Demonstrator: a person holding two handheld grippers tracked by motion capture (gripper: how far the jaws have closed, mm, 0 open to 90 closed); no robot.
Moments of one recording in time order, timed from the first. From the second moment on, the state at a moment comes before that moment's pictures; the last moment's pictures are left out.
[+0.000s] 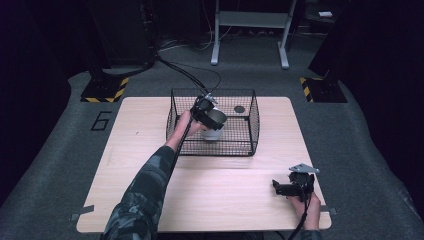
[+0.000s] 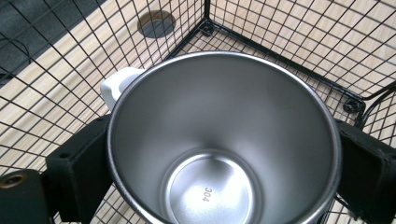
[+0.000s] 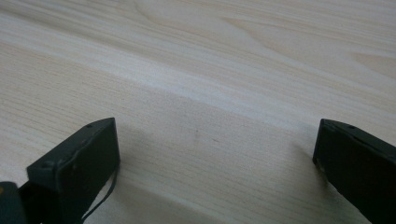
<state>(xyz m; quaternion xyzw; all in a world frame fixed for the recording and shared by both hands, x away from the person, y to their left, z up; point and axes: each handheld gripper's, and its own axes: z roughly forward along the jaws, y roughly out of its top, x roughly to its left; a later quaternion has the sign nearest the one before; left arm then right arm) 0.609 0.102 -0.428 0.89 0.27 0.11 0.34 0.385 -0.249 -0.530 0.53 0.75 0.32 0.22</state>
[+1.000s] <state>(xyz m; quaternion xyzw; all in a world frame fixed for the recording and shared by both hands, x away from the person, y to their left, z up) 0.602 0.116 -0.430 0.89 0.28 0.11 0.33 0.385 -0.250 -0.530 0.52 0.76 0.32 0.22</state>
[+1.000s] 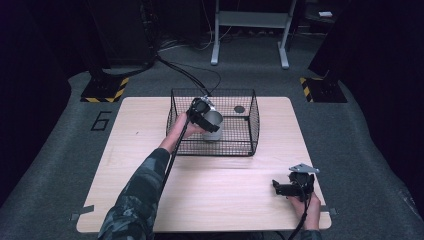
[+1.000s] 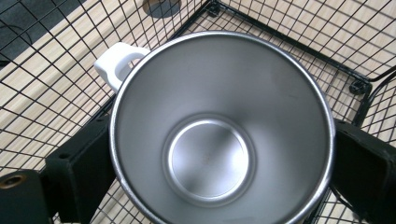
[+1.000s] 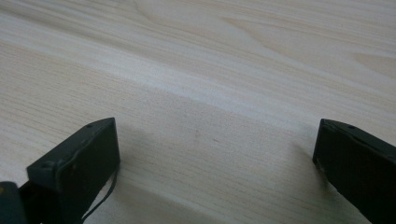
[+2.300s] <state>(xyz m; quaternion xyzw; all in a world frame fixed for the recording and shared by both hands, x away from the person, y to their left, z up) 0.468 0.173 -0.366 0.86 0.24 0.15 0.43 0.385 -0.250 -0.530 0.53 0.76 0.32 0.22</state>
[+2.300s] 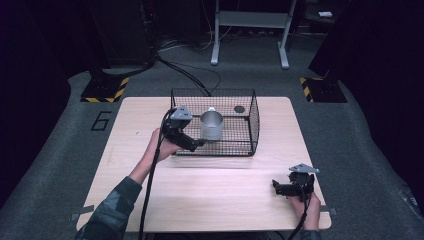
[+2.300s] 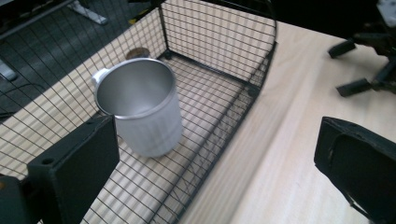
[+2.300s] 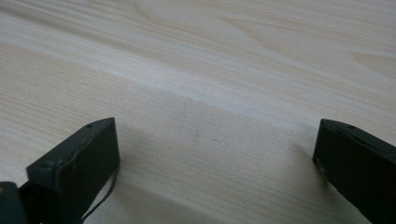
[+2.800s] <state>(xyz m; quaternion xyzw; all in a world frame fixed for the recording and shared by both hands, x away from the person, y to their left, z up) 0.391 0.215 -0.410 0.86 0.24 0.16 0.42 0.385 -0.250 -0.530 0.53 0.76 0.32 0.22</state>
